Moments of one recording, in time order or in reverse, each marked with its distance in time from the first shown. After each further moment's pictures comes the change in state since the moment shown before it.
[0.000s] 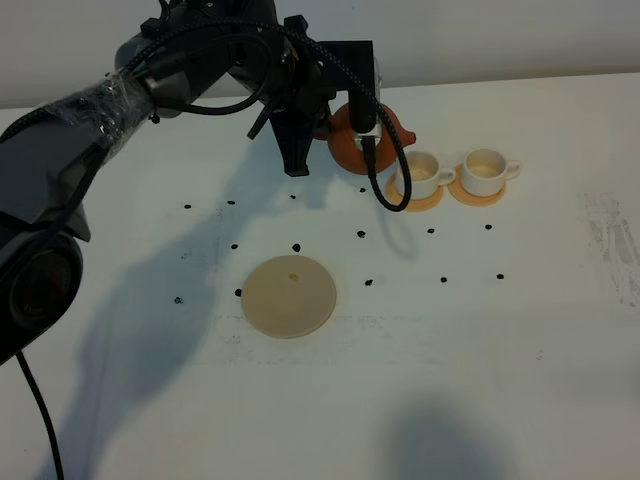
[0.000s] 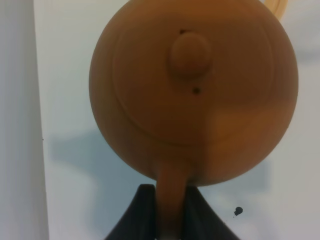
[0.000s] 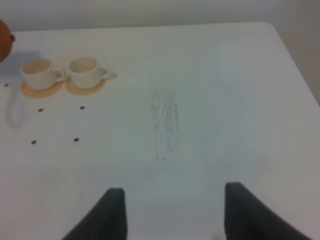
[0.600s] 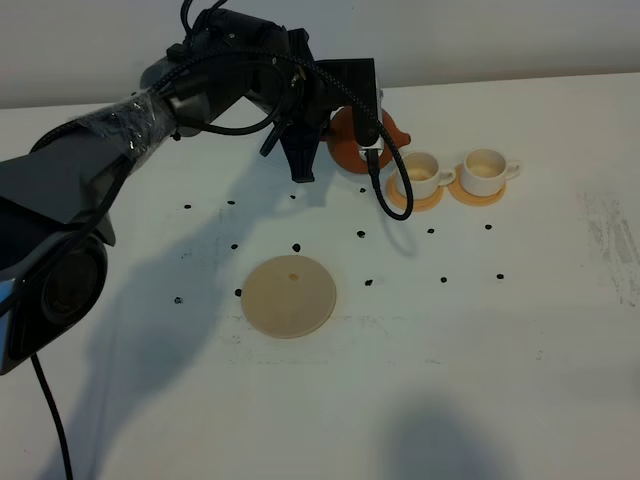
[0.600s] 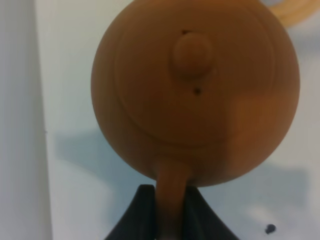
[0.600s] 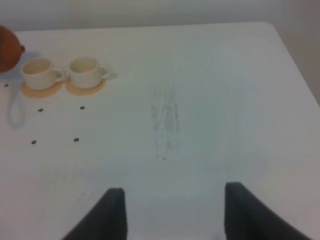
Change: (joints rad) left arm 0.000 0.070 0.000 0.074 -0.126 -0.062; right arm 0.000 0.000 0.000 0.000 0.000 0.000
